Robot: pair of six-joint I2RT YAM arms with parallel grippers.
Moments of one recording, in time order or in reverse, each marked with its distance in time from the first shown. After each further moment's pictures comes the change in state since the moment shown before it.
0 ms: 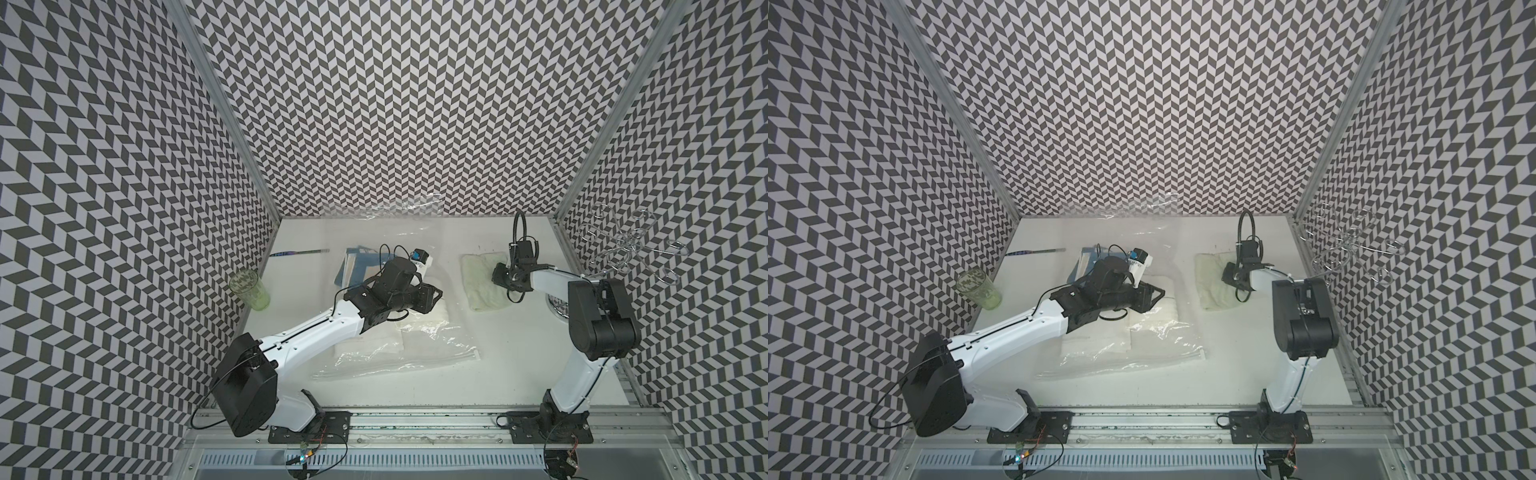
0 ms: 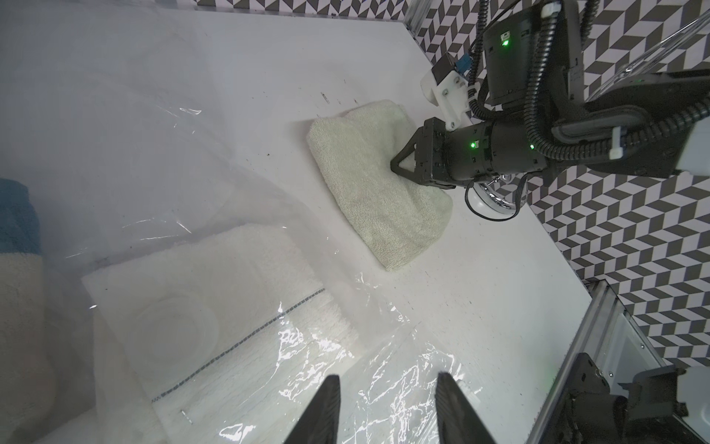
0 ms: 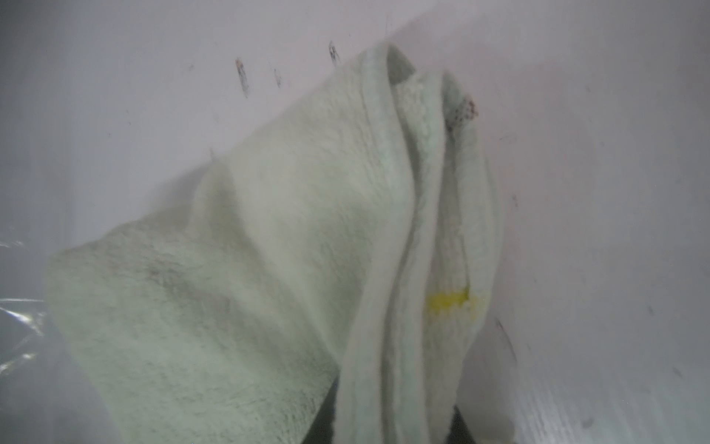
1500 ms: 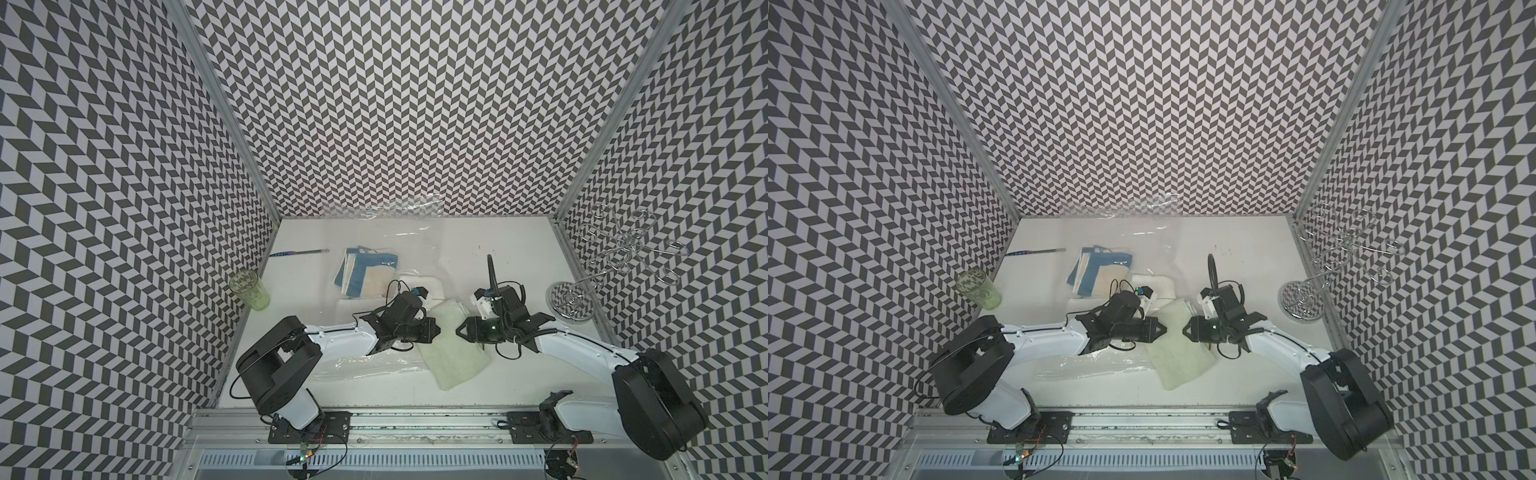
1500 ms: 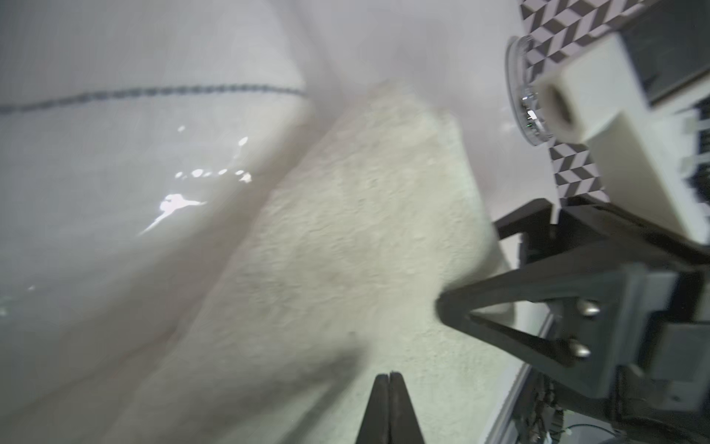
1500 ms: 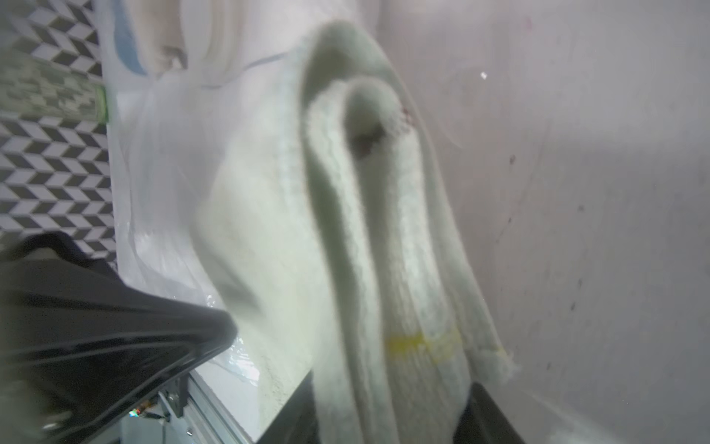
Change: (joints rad) left arm -0.047 0.192 -0.317 0.360 0.132 -0.323; right arm 0.406 -0.541 -0.507 -0.043 -0.359 0.041
